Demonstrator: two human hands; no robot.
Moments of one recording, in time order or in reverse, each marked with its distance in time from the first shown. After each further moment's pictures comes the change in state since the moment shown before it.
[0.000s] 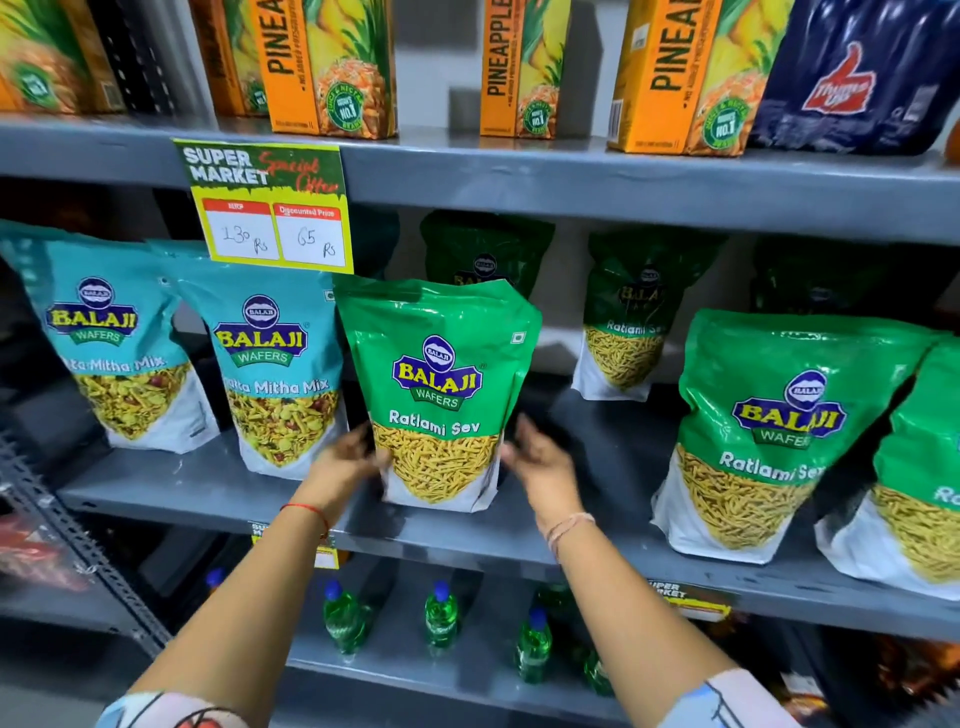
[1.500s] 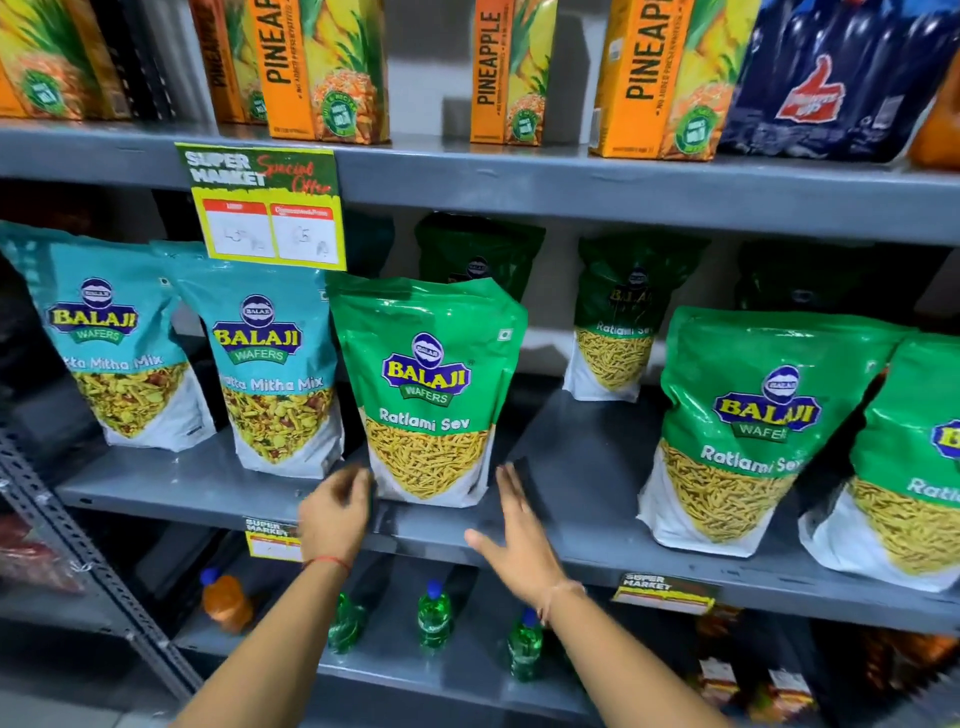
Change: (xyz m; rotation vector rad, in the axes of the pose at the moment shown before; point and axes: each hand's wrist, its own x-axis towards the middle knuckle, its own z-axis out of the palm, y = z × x) left_hand -0.040 -0.039 0.018 0.450 0.404 0.134; right_hand -0.053 0.042 -0.020 -0.771 -0.265 -0.202
